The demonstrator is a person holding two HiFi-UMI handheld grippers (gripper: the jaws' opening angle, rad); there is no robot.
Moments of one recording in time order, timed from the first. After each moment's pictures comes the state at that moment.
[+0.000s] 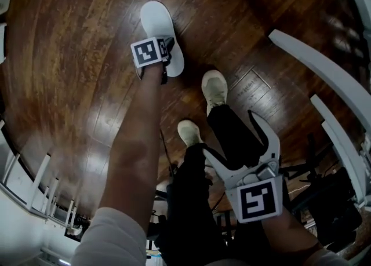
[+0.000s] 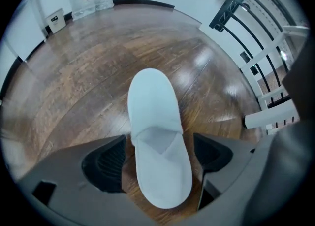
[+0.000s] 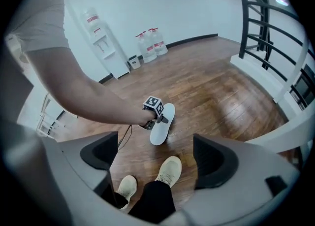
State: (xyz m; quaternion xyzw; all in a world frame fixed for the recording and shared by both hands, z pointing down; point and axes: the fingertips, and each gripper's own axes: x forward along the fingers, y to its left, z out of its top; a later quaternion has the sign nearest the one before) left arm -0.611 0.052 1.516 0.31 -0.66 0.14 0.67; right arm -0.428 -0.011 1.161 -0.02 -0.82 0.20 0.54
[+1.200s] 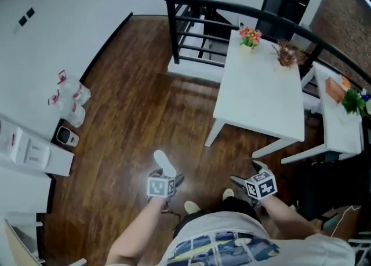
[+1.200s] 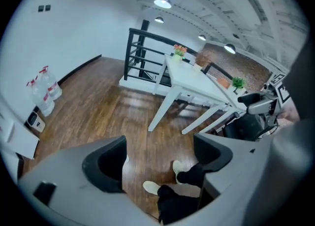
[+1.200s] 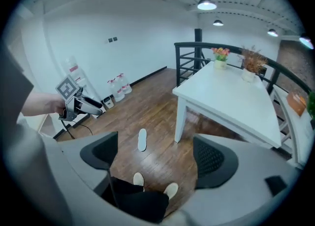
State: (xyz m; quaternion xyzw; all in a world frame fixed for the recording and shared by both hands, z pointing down) left arm -0.353 0.095 0.627 0.62 -0.60 0.22 0.46; right arm -0.093 -0.022 0.568 0.24 -0.86 0.21 0.41
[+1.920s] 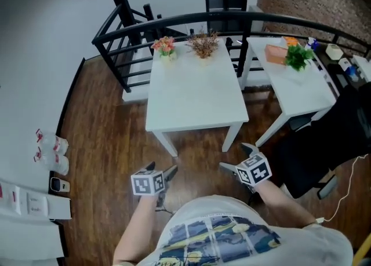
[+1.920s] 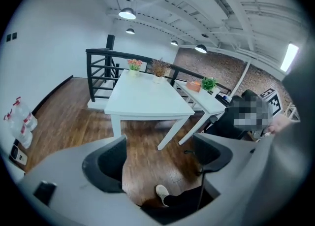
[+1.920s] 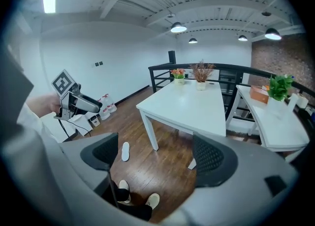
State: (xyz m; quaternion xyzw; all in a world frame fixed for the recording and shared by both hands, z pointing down) left arm -0.050 -0.039 0.494 0.72 -0.55 0.22 0.36; right arm 0.203 -0.090 0.483 0.34 -0.87 0.21 0.30
